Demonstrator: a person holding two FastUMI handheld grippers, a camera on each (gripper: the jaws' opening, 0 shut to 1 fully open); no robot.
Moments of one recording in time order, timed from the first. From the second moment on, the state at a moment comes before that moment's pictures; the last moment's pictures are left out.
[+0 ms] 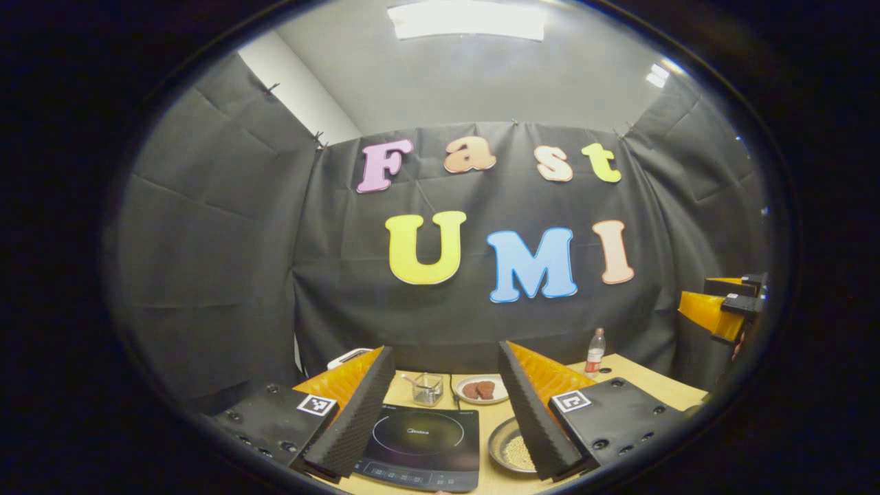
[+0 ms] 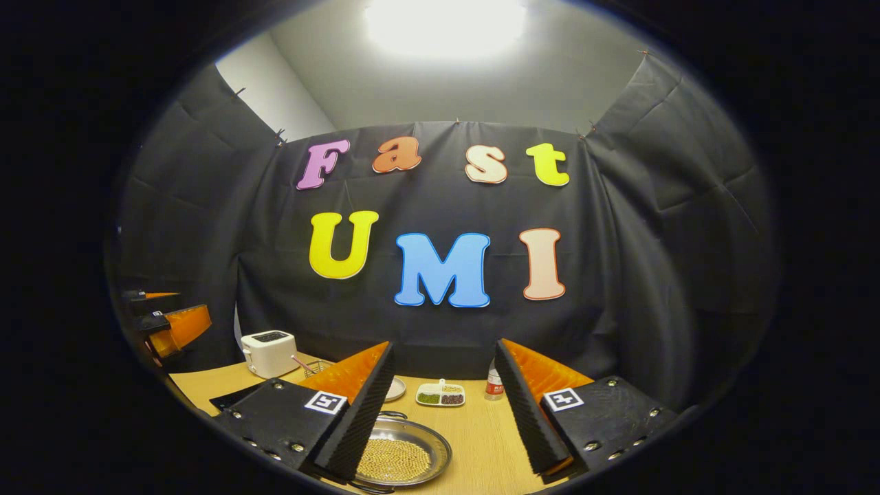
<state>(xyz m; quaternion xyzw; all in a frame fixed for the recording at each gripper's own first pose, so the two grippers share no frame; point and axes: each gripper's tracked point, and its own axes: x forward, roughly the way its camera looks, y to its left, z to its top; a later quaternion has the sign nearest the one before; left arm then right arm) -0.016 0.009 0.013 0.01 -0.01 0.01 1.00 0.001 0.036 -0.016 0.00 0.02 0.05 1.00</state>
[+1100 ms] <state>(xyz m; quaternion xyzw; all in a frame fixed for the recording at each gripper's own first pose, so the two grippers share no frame) 0.001 0.118 -0.005 -0.02 -0.02 0.01 1.00 -0.012 0.171 -0.122 0.06 0.20 0.16 0.96</state>
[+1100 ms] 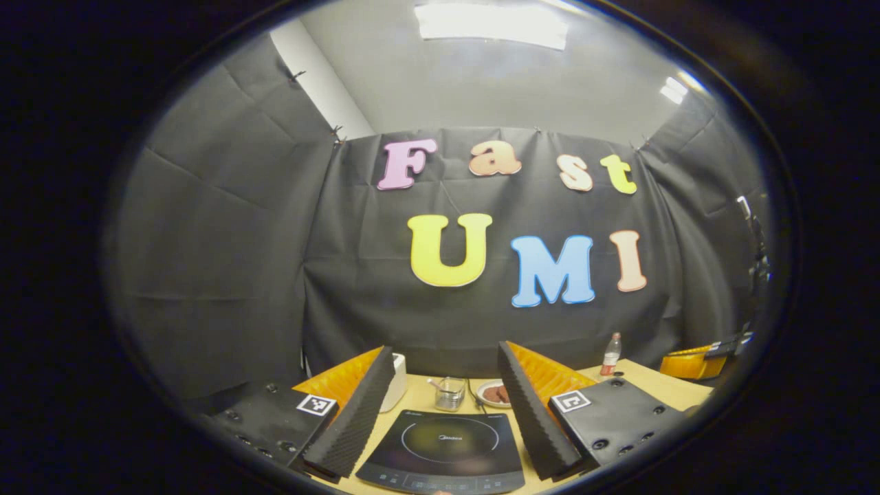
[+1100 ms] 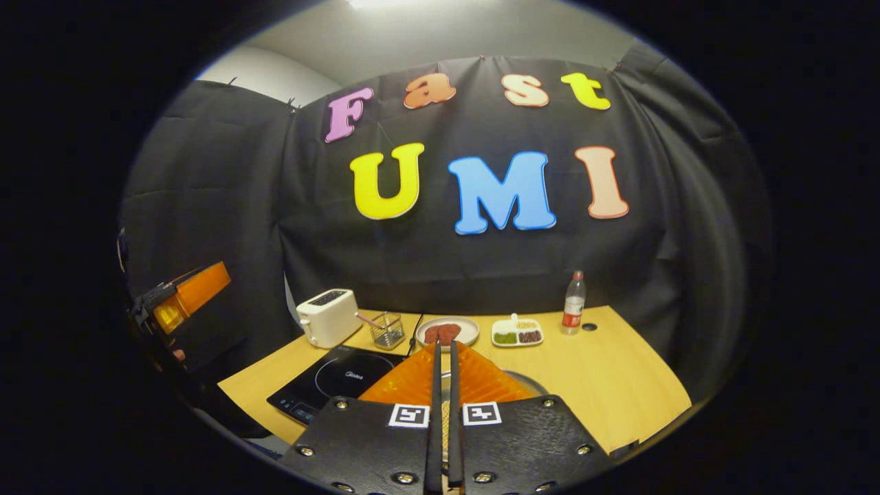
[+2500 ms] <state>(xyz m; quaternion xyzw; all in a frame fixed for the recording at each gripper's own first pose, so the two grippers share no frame) 0.018 0.094 -0.023 0.01 0.02 0.05 1.00 -0.091 0.218 -0.349 0.03 0.54 0.33 0.77</state>
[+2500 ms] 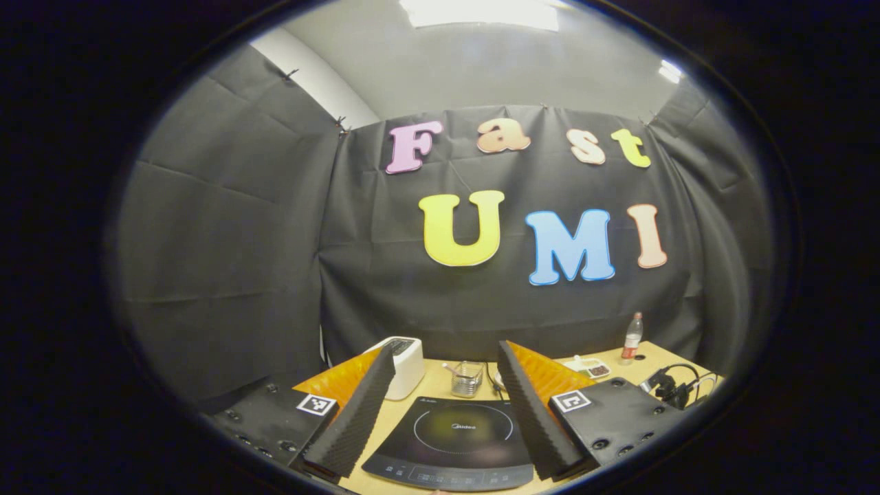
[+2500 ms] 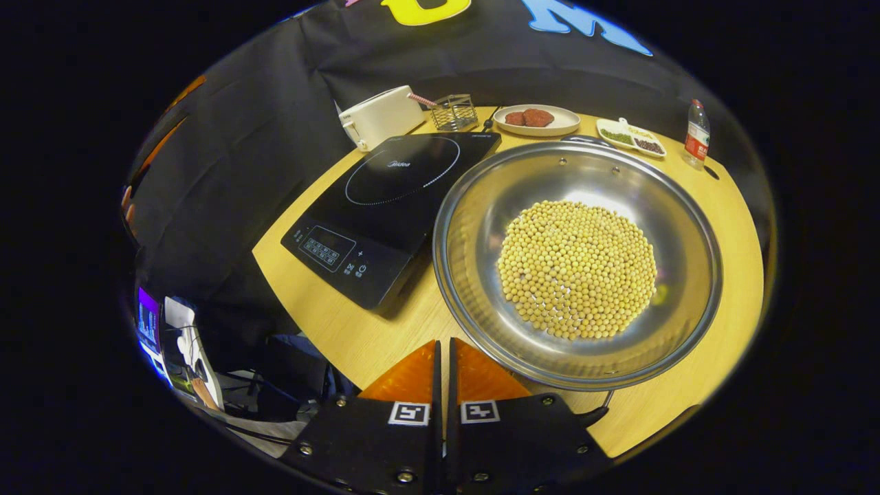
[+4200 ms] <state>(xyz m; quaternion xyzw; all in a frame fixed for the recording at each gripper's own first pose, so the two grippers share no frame) 0.046 -0.030 -0.020 0.03 0.02 0.02 1.00 -0.052 0.030 -0.389 -0.19 0.55 0.26 0.78</state>
